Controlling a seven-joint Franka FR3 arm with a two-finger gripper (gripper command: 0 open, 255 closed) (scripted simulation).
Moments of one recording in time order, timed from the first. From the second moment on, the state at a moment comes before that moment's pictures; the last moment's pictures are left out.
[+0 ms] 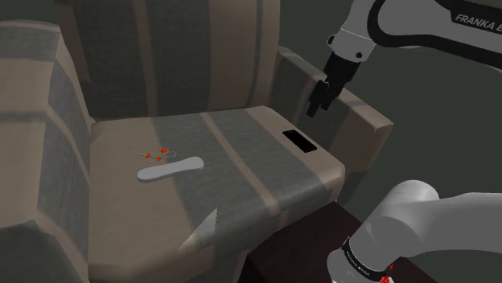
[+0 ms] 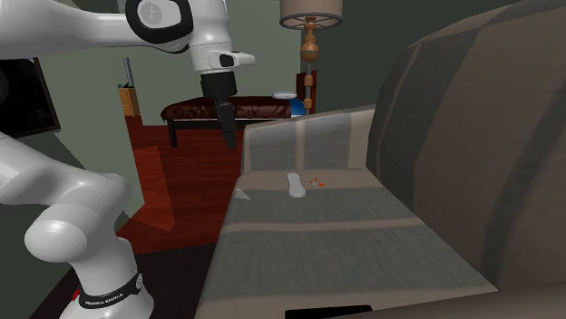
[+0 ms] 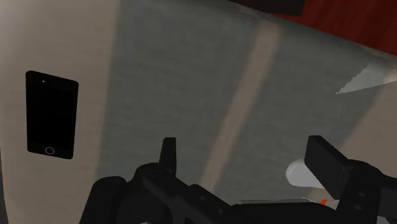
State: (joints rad) arm -0.01 -0.82 0.04 -2.31 0.04 1.60 -0.09
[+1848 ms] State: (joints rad) arm 0.21 0.05 0.16 -1.93 -0.02 2.02 -0.56
